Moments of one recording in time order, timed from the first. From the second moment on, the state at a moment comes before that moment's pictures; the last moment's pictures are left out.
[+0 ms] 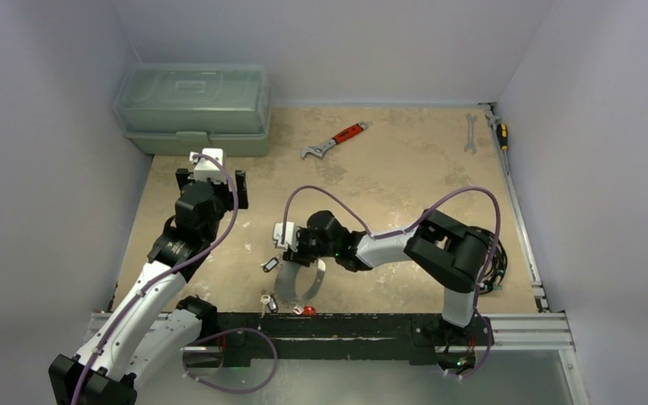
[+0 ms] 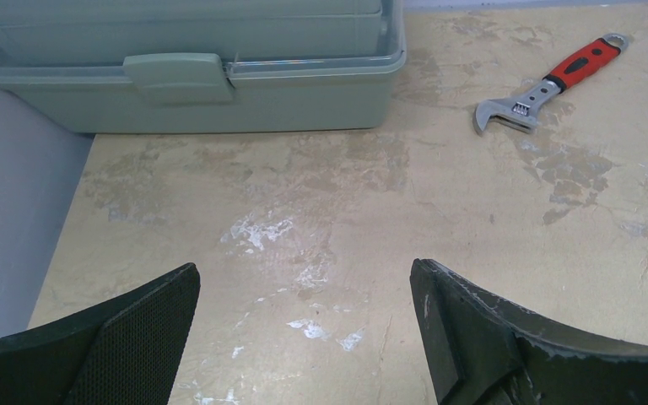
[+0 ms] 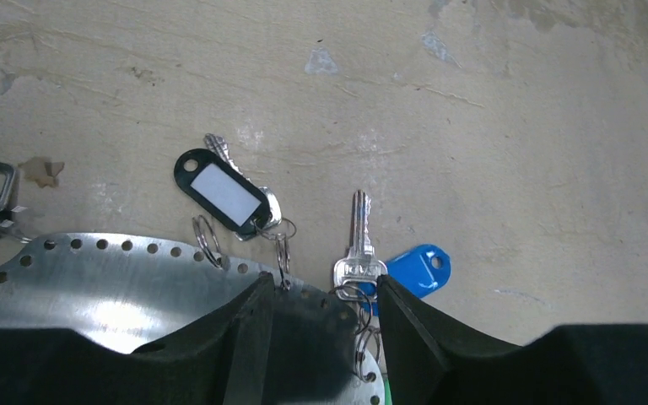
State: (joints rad) left arm -0.38 0.77 0.68 -0.17 -0.41 -0.06; right arm 1.03 1.88 0.86 0.50 -0.23 -0.39
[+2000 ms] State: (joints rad) left arm -0.38 0.67 0.66 -0.12 -0.28 -0.05; right arm 1.03 1.65 0.56 1.02 -0.57 -0.04
